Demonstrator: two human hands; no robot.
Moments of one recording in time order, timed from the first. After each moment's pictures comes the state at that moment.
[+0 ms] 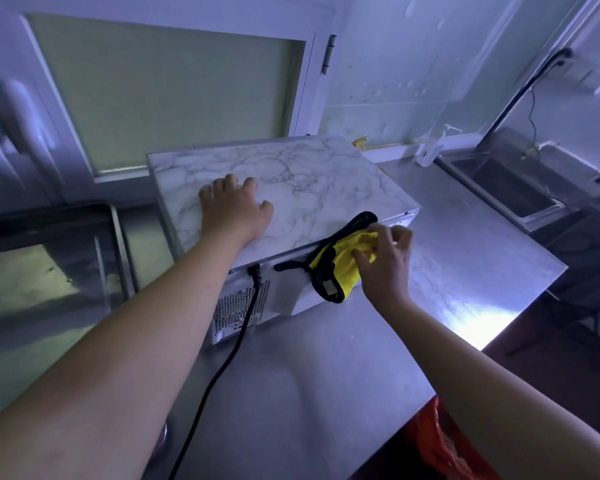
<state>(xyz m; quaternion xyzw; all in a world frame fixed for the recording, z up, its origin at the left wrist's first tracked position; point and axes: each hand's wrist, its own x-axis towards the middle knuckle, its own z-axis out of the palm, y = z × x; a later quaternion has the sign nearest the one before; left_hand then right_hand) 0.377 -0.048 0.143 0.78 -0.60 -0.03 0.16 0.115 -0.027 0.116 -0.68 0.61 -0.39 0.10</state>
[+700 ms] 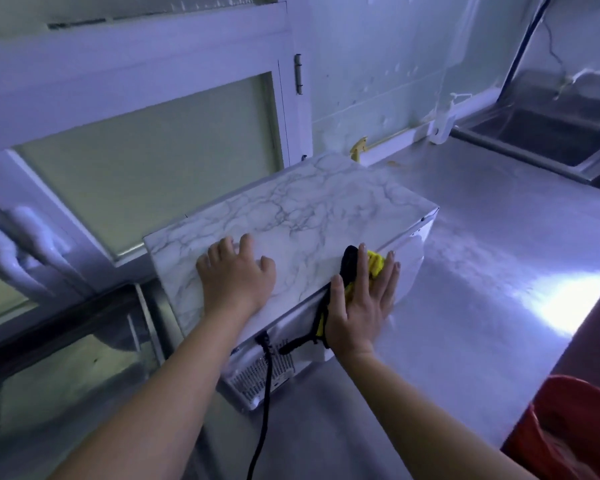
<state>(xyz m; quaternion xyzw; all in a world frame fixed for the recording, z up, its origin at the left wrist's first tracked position) 0.366 -0.047 0.144 0.79 -0.61 0.00 0.09 0.196 -0.022 0.073 -0.55 0.65 -0.51 0.14</state>
